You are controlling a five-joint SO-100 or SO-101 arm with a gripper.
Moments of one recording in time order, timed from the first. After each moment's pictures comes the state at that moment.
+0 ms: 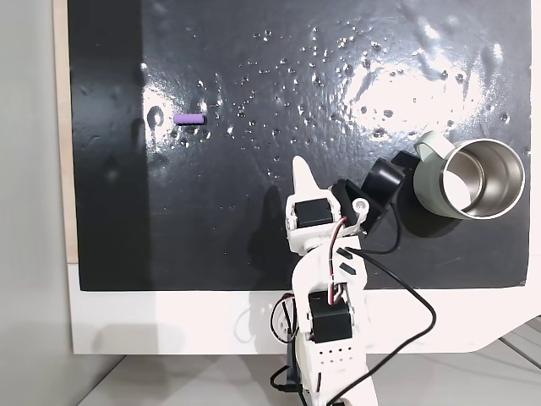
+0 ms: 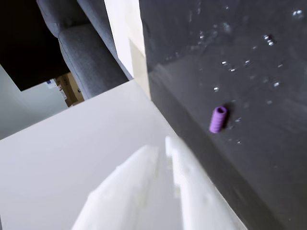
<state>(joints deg) -9.8 173.1 155.4 42.0 1.6</state>
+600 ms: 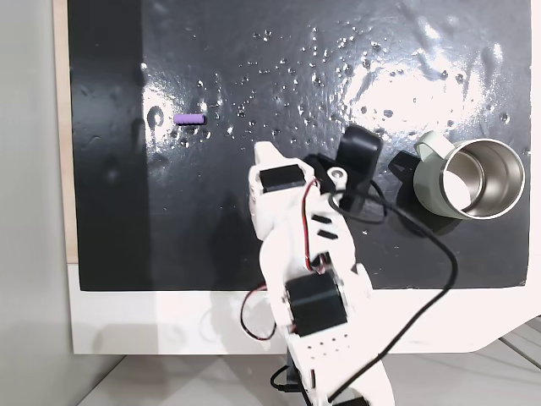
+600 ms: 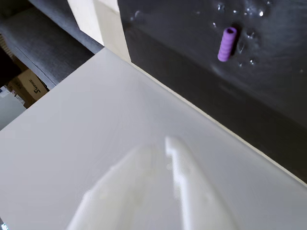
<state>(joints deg) -21.7 132.8 106.3 65.8 12.9</state>
